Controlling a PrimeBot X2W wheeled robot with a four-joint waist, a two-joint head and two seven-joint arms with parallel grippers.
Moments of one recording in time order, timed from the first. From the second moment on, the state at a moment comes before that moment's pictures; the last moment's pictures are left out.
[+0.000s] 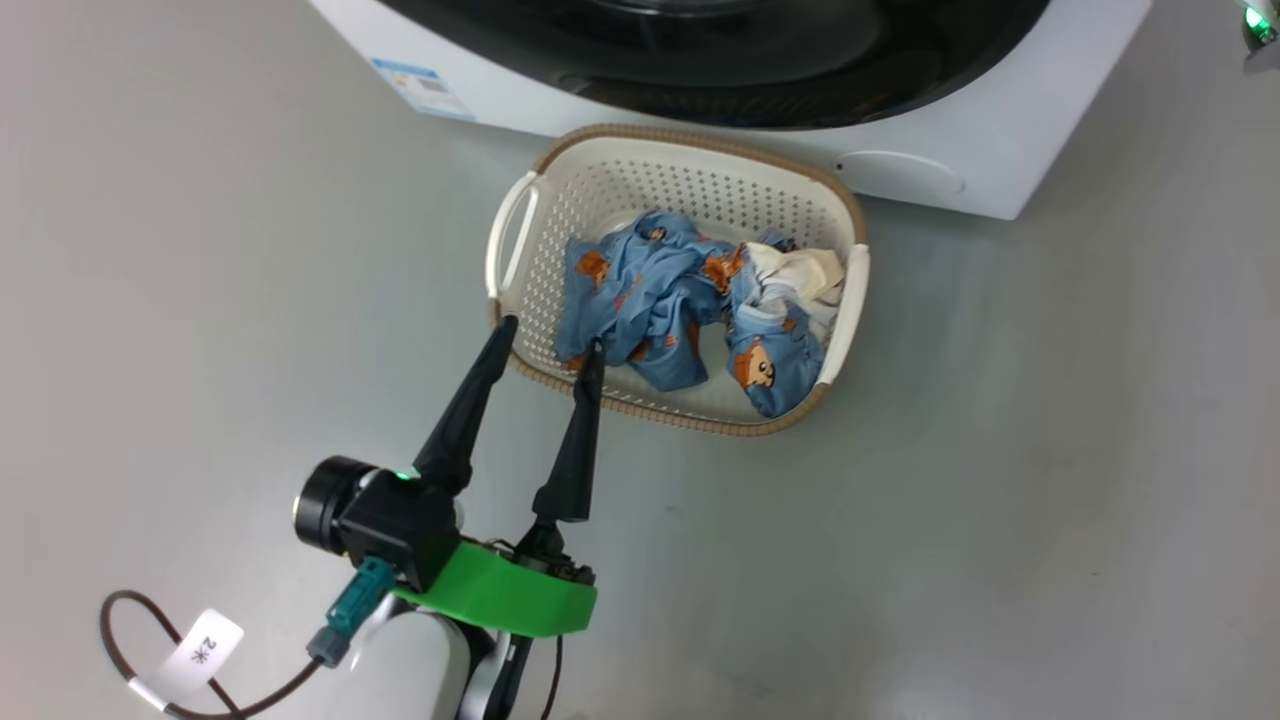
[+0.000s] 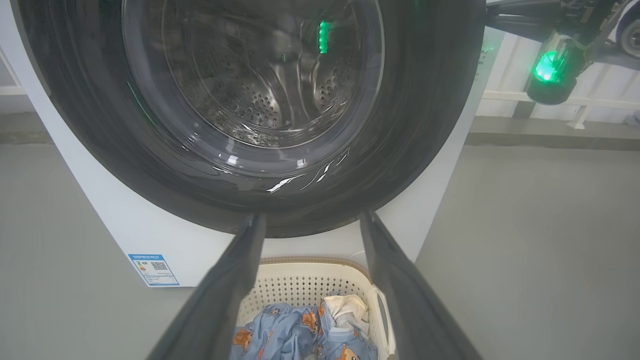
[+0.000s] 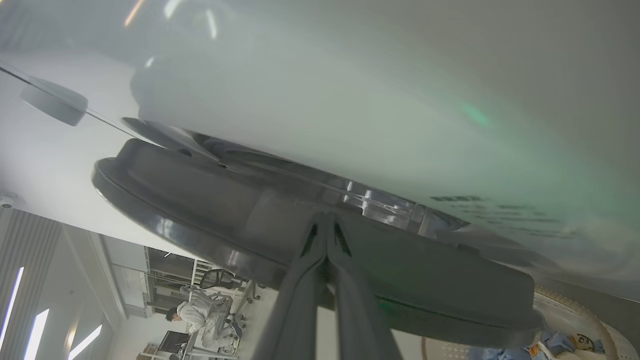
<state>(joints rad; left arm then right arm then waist) -0.35 0.03 -0.41 0.15 -0.28 0.05 -0.26 -1.17 -0.45 0.32 0.56 1.60 0.13 0.56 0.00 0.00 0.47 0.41</state>
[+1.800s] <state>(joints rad) -0.19 0.04 -0.33 0.19 -0.19 0.02 -0.26 -0.76 -0.23 0.49 0.38 1.61 0.12 0.73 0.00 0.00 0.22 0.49</state>
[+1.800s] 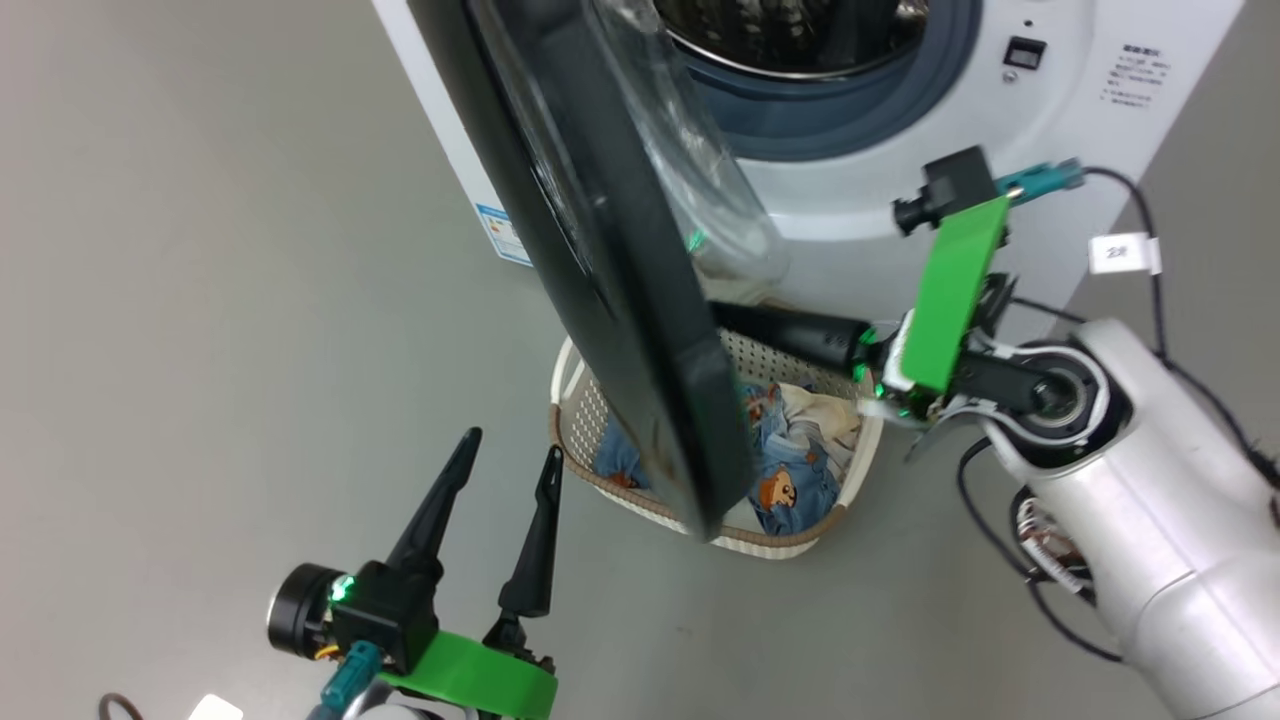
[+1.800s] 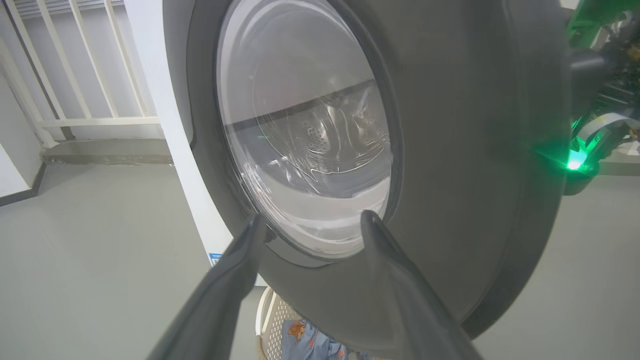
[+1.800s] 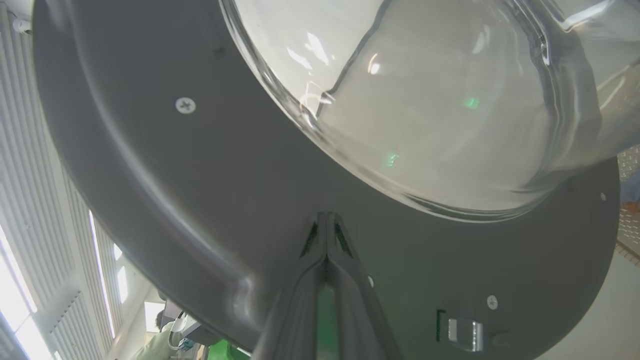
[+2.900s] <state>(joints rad) -0.12 0.05 -0.10 0.24 -0.15 -0.04 -0.26 -0.54 -0.29 0.43 0.37 1.46 0.12 0.35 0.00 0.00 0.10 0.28</state>
